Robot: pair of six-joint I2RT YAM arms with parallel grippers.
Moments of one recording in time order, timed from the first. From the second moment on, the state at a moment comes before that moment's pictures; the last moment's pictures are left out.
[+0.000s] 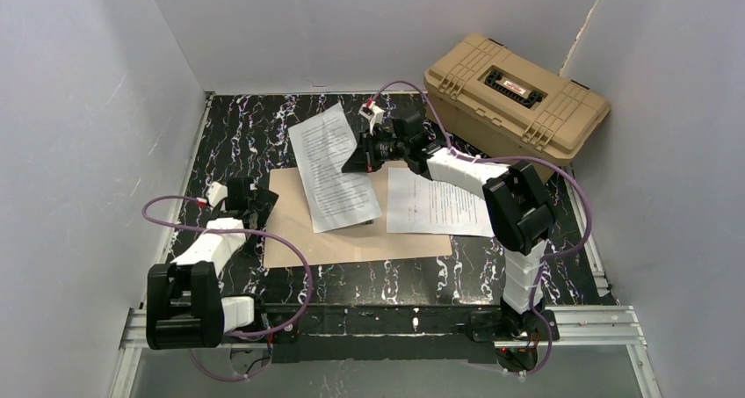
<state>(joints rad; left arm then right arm) 0.02 1.23 0.53 -0.26 -0.21 -1.03 0.64 1.95 1.39 0.16 -0.75 0.44</state>
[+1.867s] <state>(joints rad) -0.05 1.26 0.48 -0.04 -0.04 -1.12 0.70 2.13 1.18 0.61 -0.72 0.84</state>
